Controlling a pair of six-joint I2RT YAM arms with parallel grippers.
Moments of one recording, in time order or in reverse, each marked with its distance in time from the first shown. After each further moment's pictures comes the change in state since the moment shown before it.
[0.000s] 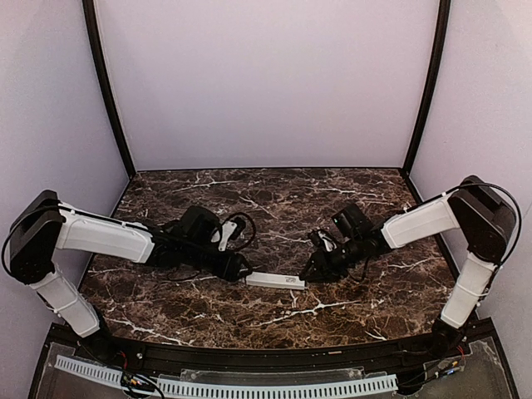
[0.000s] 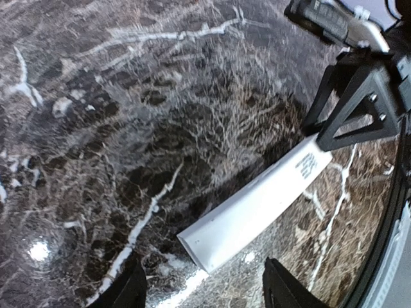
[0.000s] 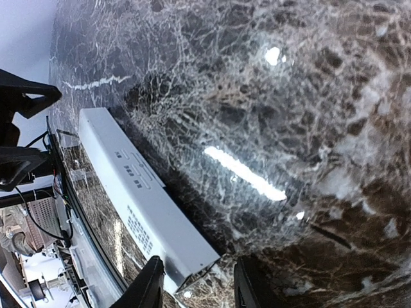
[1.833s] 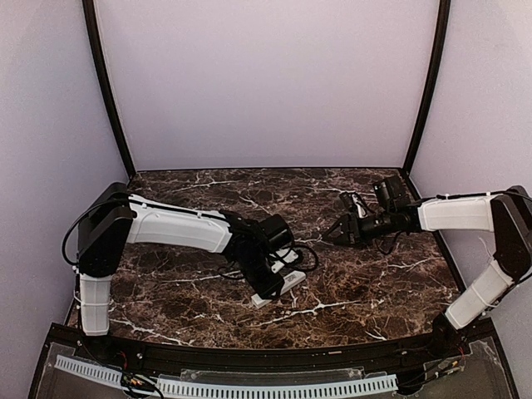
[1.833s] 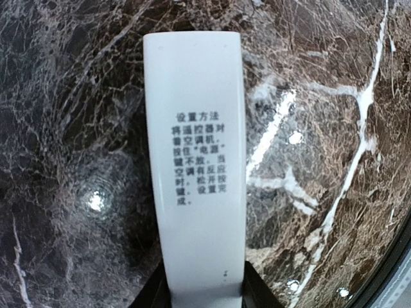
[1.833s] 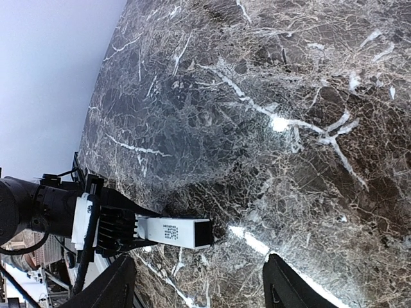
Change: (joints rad) left arm -0.203 0.427 0.640 -0.640 -0.044 0.255; right arm -0.277 -0.219 0.008 -0.066 -0.101 -0.192
